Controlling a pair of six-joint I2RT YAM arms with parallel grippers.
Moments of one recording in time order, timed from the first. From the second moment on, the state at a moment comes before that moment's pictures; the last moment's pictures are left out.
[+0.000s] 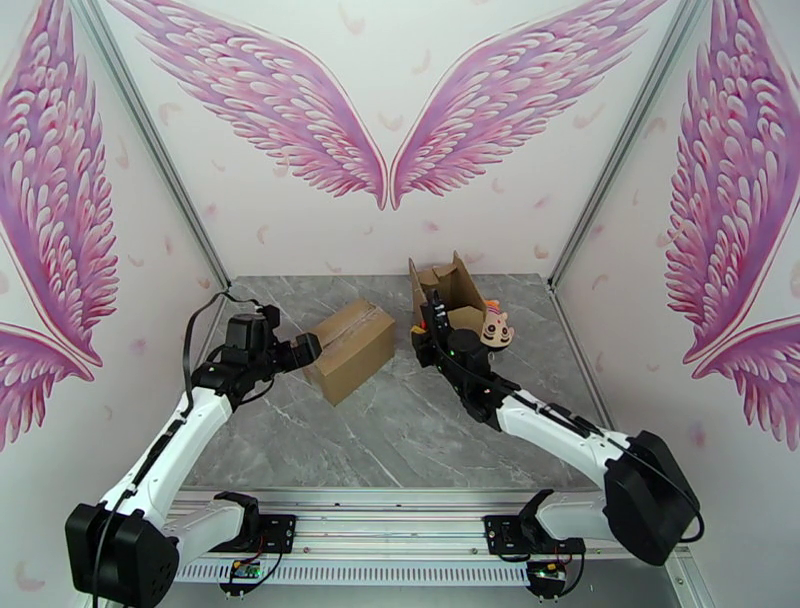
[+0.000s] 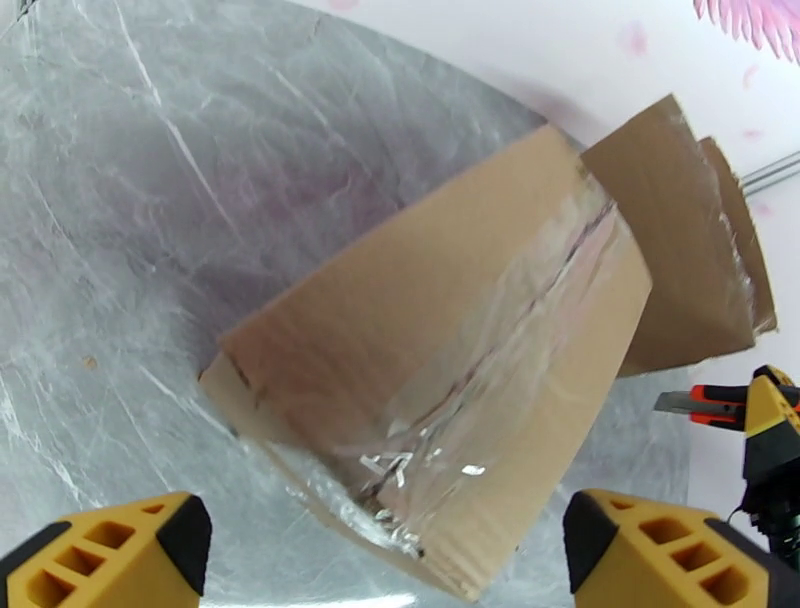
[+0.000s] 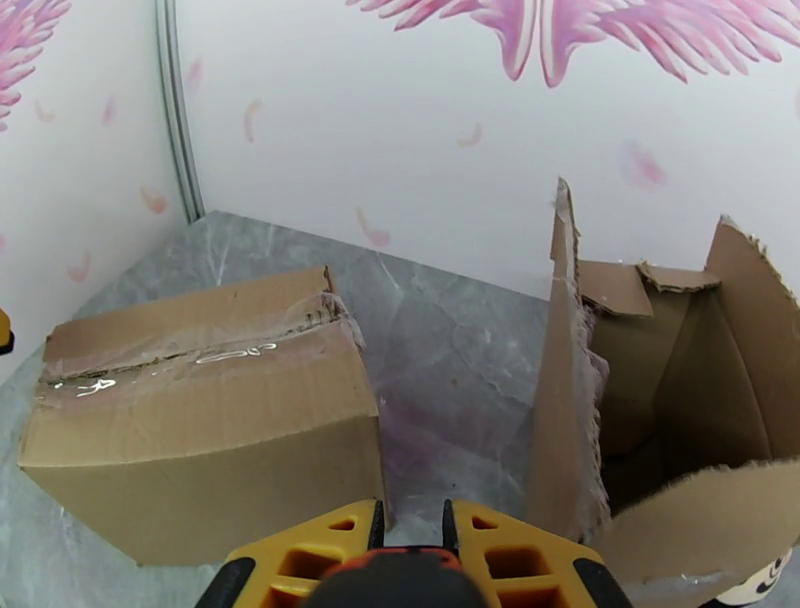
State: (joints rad) left arm -0.18 1.16 0.99 -0.53 0.22 -0.53; right arm 0.63 1.41 0.87 0.32 0.19 -0.01
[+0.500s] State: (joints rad) left arm -0.16 1.24 0.99 -0.53 0.28 -0.55; right arm 0.67 1.77 1.13 0.40 0.30 -0.19
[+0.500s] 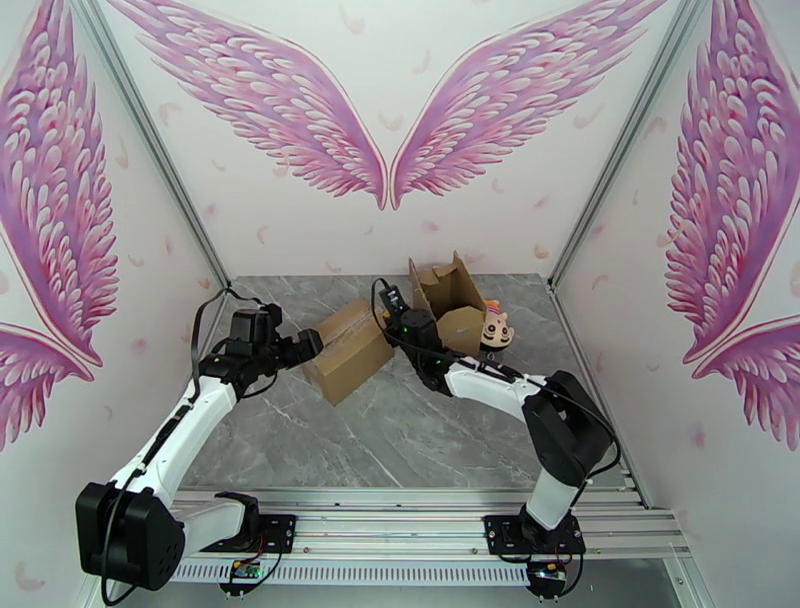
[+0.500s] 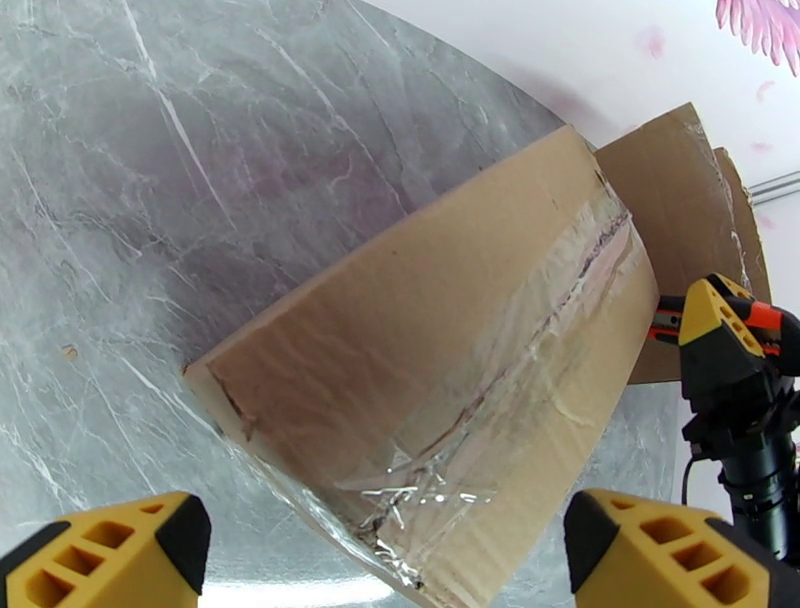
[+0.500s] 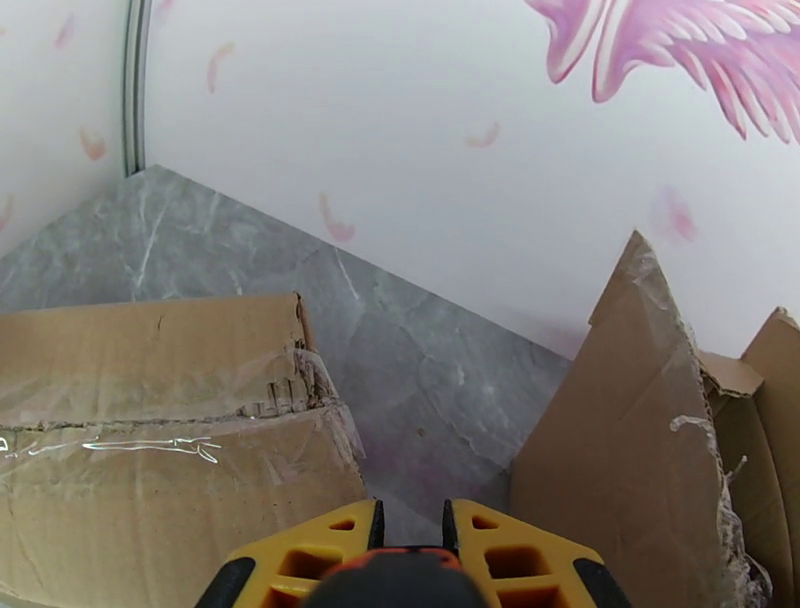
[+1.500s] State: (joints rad) left arm -0.04 1.32 1.05 -0.63 0.37 -0.43; right arm 0.59 1.70 1.03 0.43 0.04 -0.23
